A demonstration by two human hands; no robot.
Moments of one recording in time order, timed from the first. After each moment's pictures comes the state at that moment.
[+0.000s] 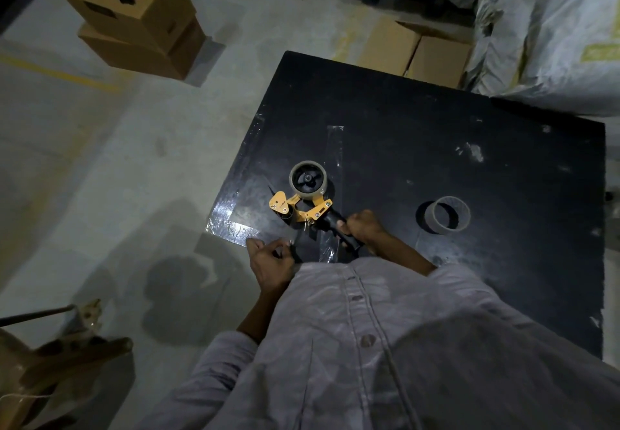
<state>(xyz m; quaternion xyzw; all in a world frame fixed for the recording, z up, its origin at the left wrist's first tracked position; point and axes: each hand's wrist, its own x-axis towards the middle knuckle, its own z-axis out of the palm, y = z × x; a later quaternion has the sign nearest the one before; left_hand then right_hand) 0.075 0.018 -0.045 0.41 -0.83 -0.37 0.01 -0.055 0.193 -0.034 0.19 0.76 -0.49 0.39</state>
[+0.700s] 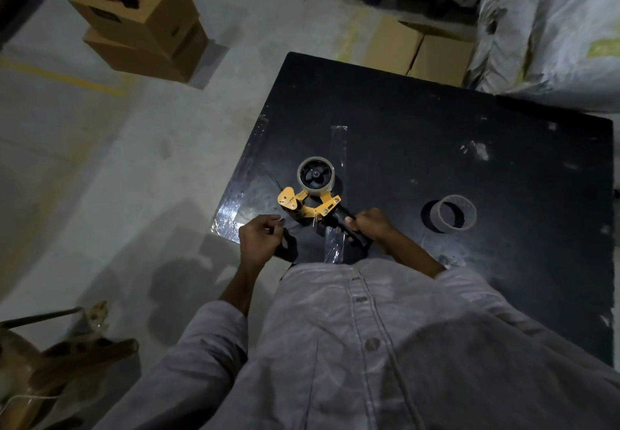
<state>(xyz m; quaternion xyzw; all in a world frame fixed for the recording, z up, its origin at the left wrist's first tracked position) 0.043 -0.039 -0.032 0.32 -0.84 -0.44 0.00 -0.065 0.202 -0.044 0.14 0.78 -0.46 0.39</state>
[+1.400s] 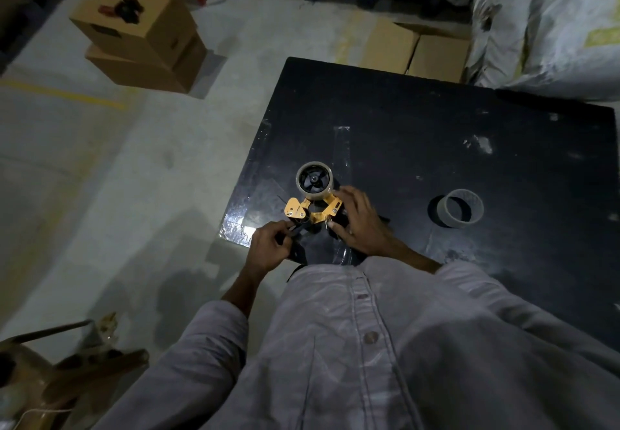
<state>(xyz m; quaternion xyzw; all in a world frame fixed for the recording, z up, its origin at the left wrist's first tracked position) 0.052 -0.055 -0.025 0.14 -0.92 -0.35 -0.08 -0.037 0.186 -0.029 -0.24 0.92 -0.25 0.18</state>
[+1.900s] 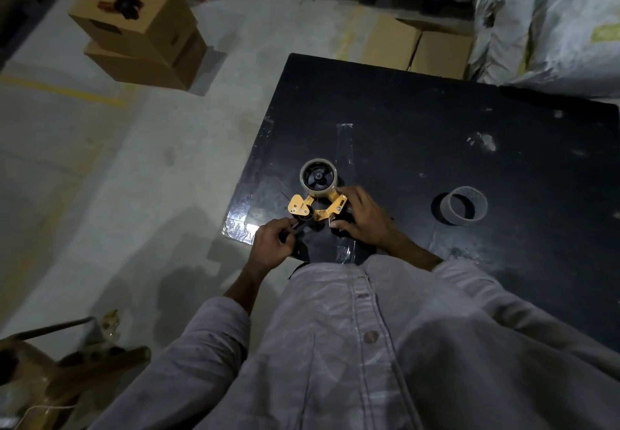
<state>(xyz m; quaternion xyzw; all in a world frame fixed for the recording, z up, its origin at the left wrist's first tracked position) 0.052 -0.058 -0.022 0.12 -0.93 -0.33 -0.10 -0.046 0.183 -0.021 -0.21 0.92 -0.25 0.23</state>
